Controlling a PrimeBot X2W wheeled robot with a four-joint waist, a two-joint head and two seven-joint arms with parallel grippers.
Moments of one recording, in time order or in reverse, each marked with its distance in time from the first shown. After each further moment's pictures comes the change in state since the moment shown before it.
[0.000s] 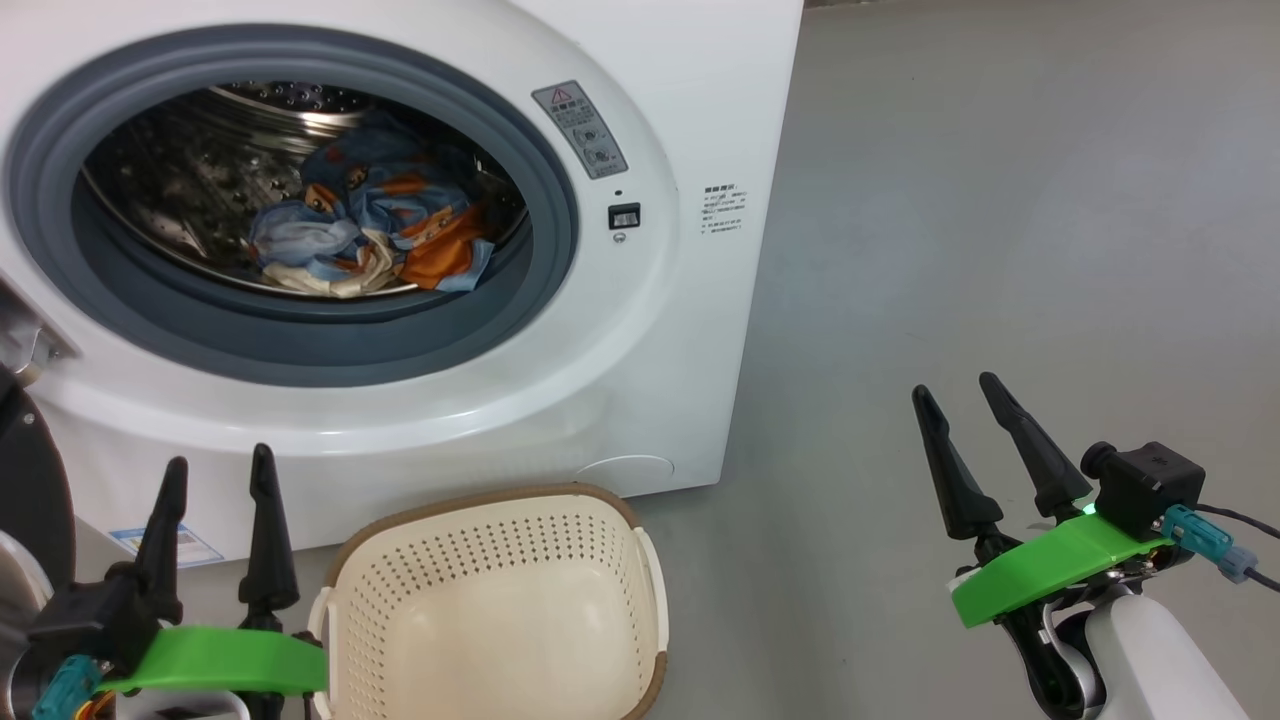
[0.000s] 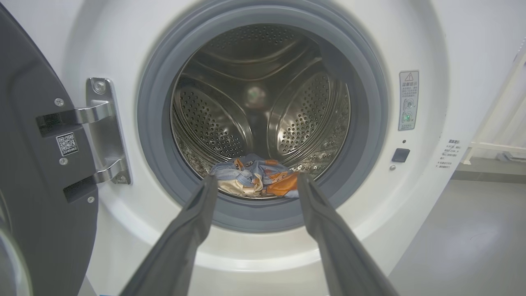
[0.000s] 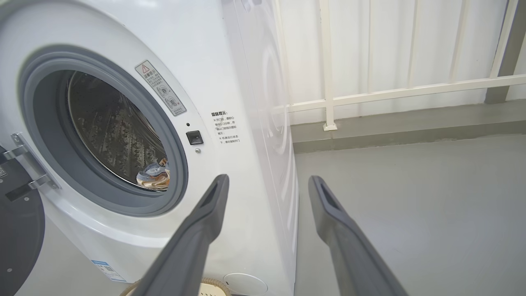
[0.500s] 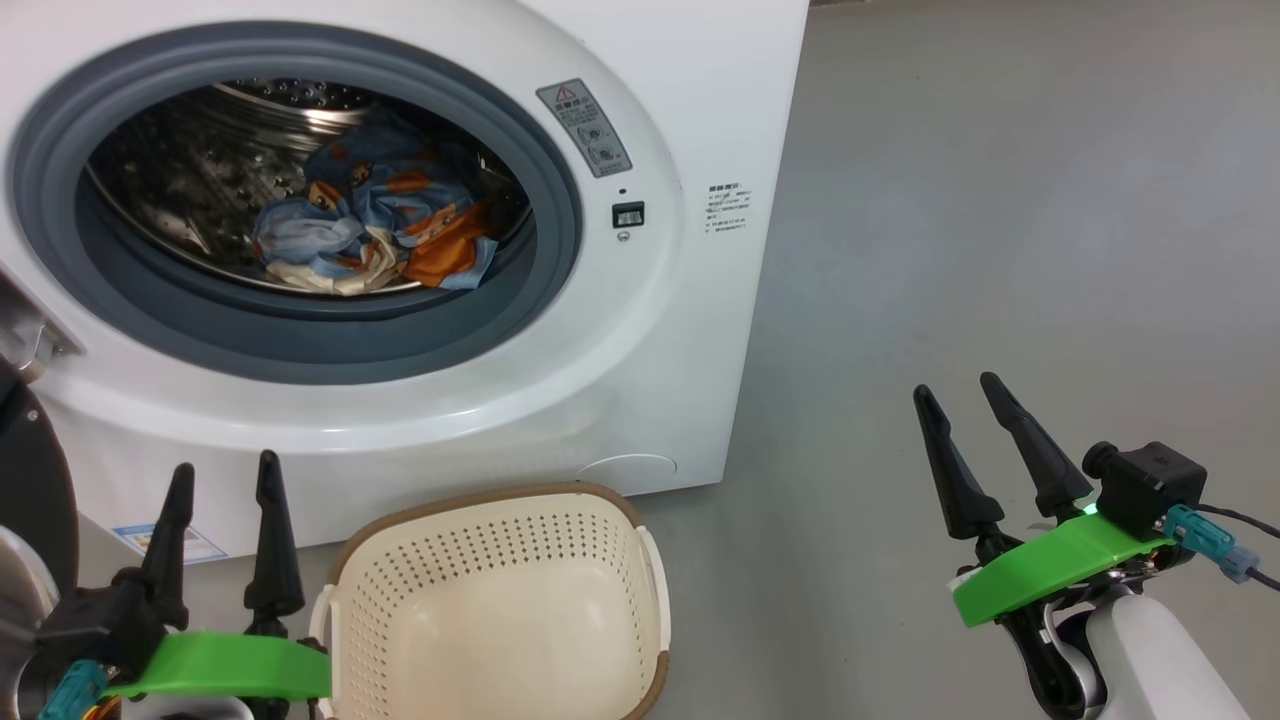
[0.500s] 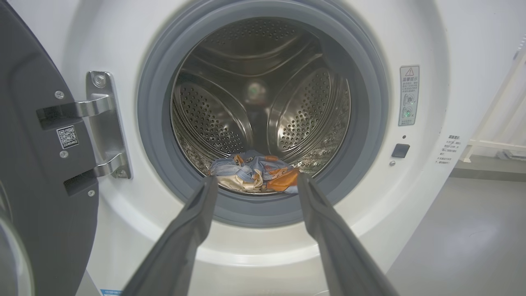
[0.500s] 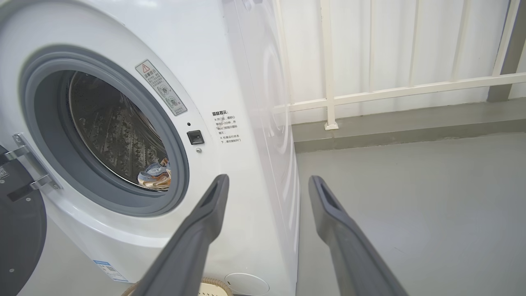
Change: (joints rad) left arm 0.010 -0.003 -0.006 -0.001 0.000 0.000 0.000; right arm 0.000 -0.001 0.000 0.000 0.006 0.000 0.000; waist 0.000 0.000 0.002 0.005
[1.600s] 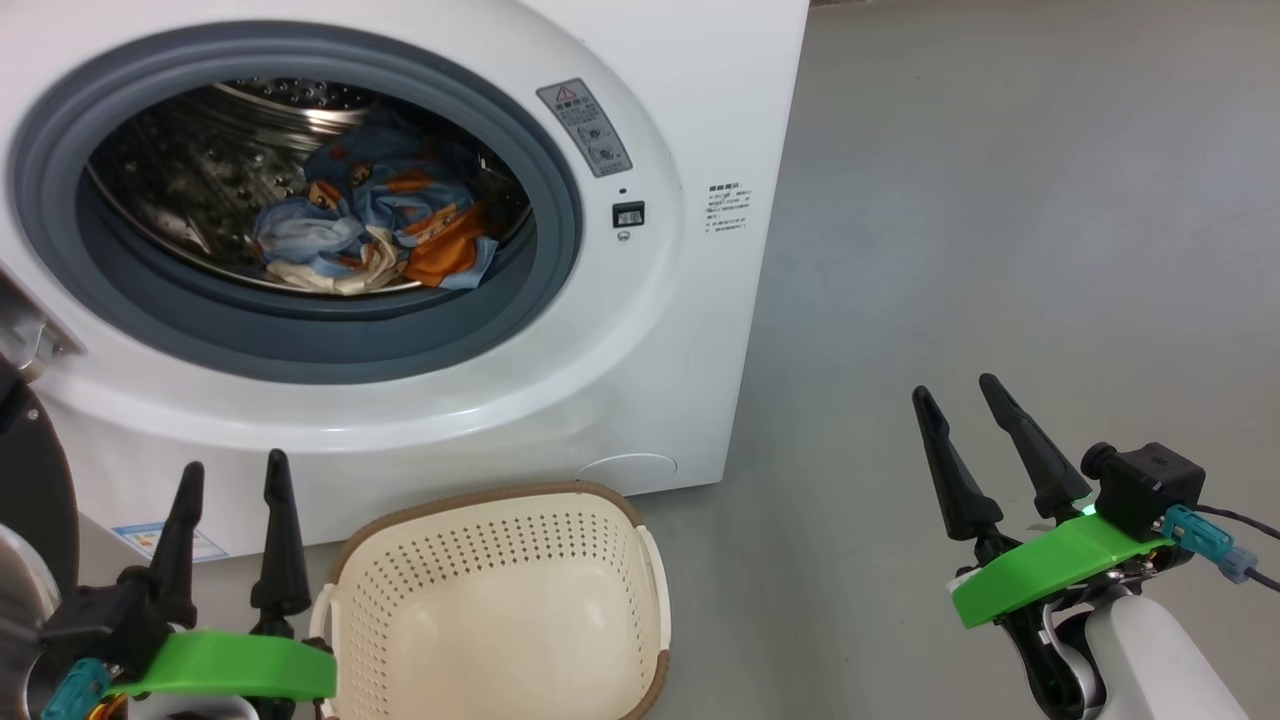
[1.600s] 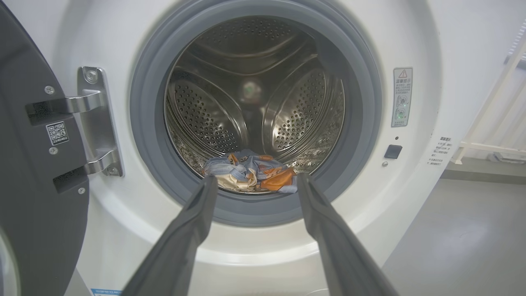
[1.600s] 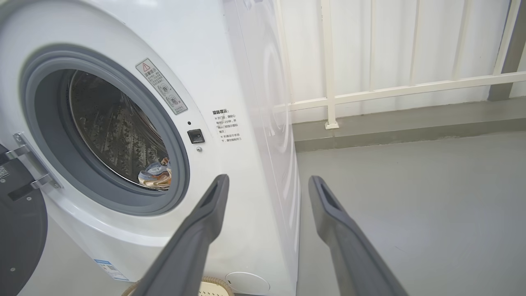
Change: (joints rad) left arm 0.000 0.008 -0.021 -0.001 -0.031 0.000 0.000; right arm 0.000 0.000 0.002 0.003 0.001 0.000 0.000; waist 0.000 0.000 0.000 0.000
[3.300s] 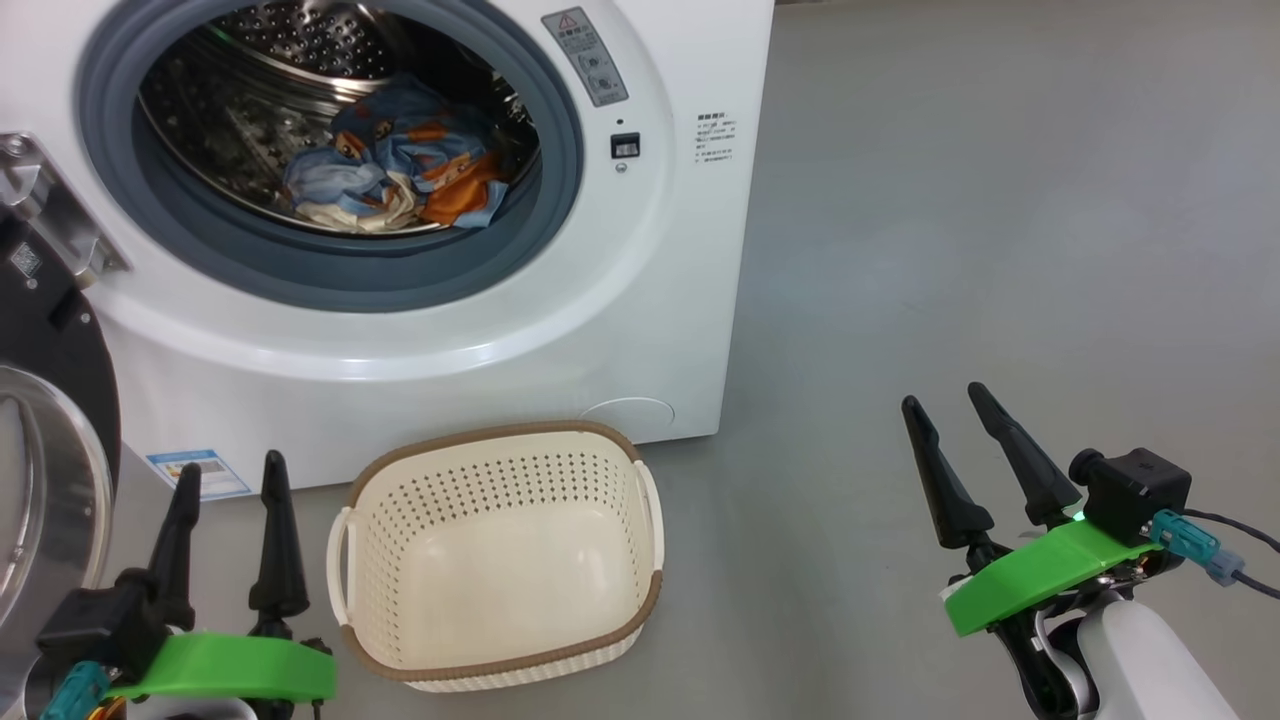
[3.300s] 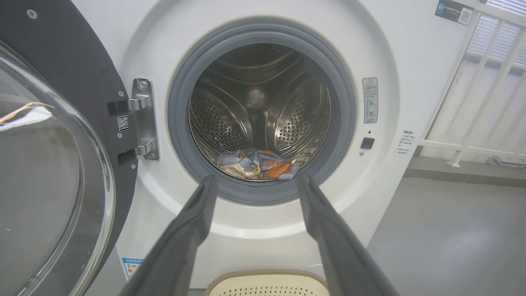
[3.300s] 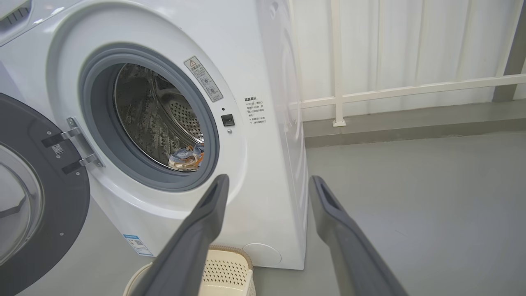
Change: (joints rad) left arm 0.002 -0.006 0.010 -0.002 0.010 0.000 0.000; right arm 0.001 -0.003 0.020 0.012 0.001 0.000 0.000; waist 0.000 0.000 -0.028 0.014
